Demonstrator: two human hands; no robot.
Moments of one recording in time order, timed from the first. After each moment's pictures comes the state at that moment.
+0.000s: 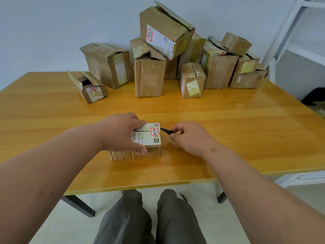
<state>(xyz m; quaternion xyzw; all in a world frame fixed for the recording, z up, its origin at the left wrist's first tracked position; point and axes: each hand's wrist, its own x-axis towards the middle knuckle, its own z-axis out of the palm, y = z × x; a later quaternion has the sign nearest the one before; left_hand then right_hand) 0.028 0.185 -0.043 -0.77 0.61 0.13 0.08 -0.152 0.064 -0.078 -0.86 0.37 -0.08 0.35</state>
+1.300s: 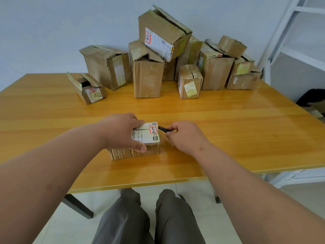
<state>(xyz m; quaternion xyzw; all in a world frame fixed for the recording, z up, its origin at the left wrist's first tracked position) 0.027 0.183 -0.044 -0.79 0.60 0.12 0.07 -0.143 0.069 -0.081 -0.85 0.40 -0.10 0.33</state>
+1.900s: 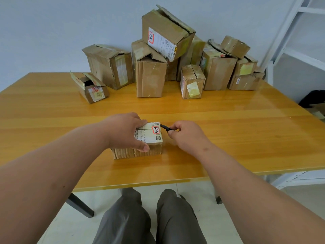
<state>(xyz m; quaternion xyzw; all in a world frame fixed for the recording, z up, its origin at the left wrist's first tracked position) 0.027 0.182 -0.044 -0.79 0.60 0.12 0.08 -0.142 0.074 -0.077 -0.84 0.40 -0.11 0.36</state>
